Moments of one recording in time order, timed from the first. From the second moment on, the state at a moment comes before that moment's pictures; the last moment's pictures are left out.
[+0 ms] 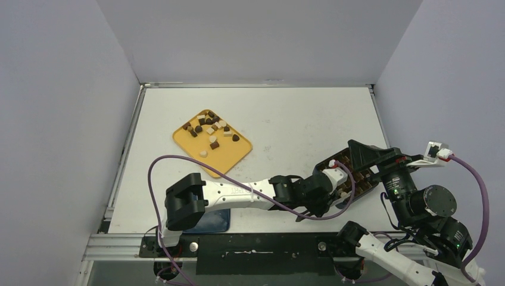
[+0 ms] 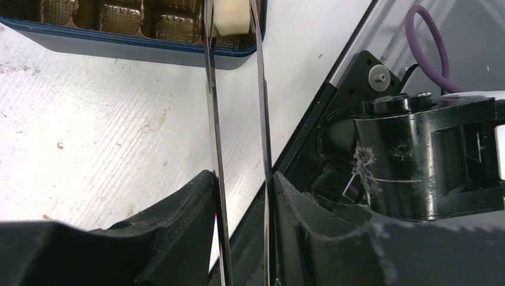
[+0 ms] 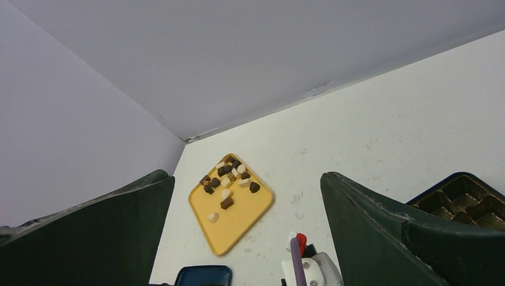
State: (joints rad) left arm -1.39 1.95 1.57 -0.31 -0.11 -0.48; right arm 0.82 0.39 1.12 -0.65 0.62 0.56
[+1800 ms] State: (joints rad) left arm -0.58 1.32 1.10 -0.68 -0.32 -0.45; right arm 0.82 0.57 0.89 -0.50 0.41 0.66
